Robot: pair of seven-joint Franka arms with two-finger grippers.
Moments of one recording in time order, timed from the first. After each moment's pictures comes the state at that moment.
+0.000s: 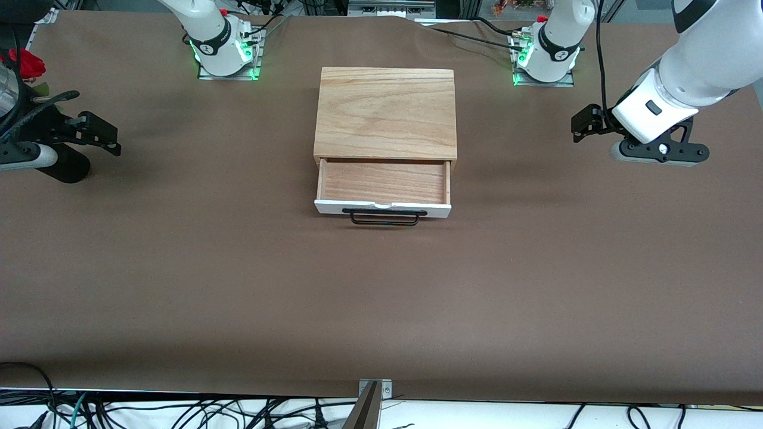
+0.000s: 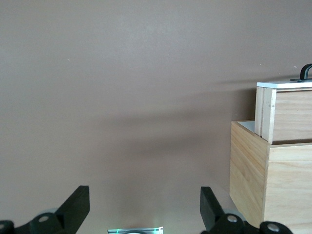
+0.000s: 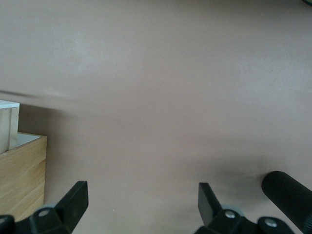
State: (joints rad) left arm -0.03 0.03 -0.18 -1.62 -0.02 1.50 -0.14; right arm 0.11 0.07 -0.07 -1.52 0.00 1.57 -0.09
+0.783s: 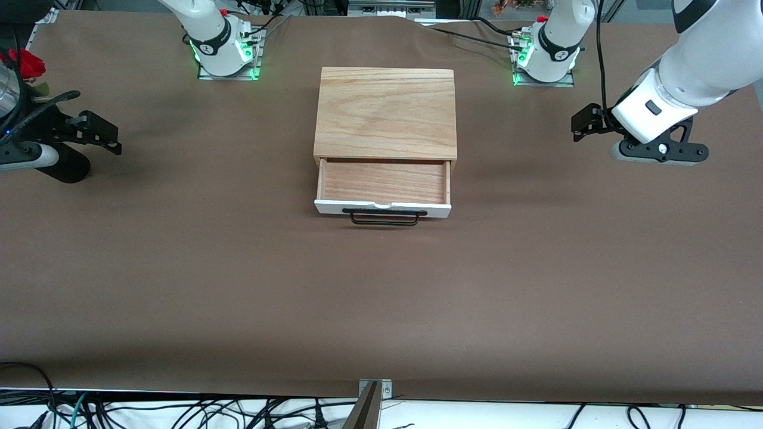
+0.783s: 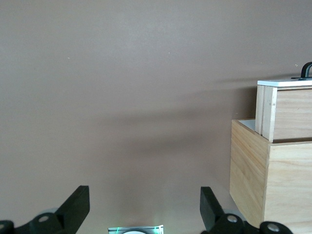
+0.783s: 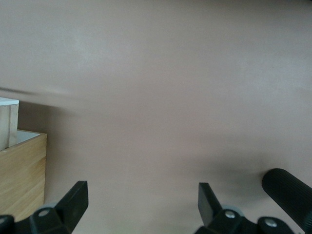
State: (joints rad) left arm -0.03 0.03 -0.18 -1.62 -0.02 1.49 -0.14; right arm 0.11 0.07 -0.07 -1.52 0.00 1.56 -0.08
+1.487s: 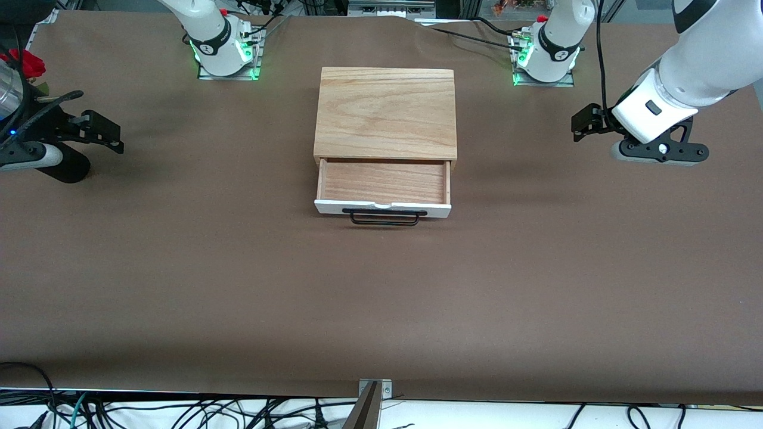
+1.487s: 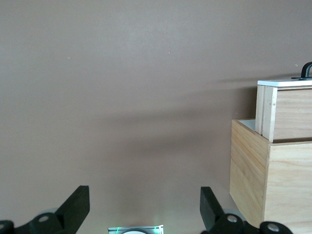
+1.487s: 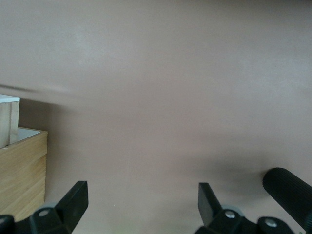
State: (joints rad) left arm -0.03 0.03 -0.18 -1.62 -0.02 1.49 -0.14; right arm 0.12 0.07 -0.06 -1.52 0.00 1.55 -0.09
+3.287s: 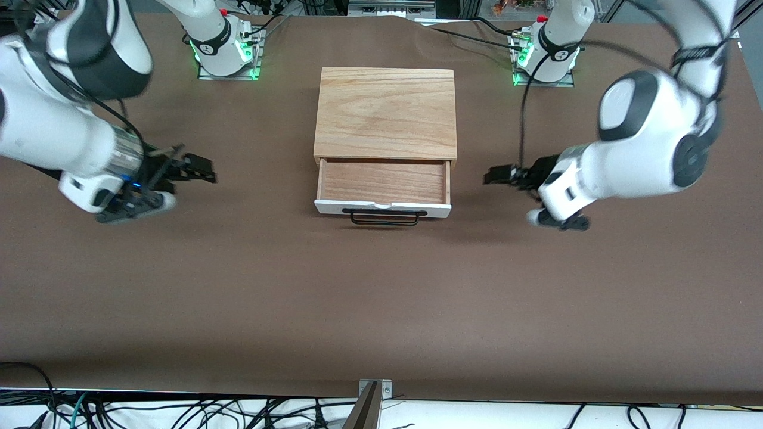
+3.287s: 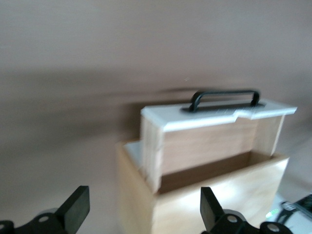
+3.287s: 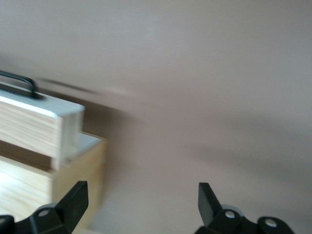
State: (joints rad) left arm -0.10 0.38 -0.20 -1.62 -0.53 1.83 -0.13; right arm 0.22 0.28 -0.03 -1.58 0.30 1.73 -0.05
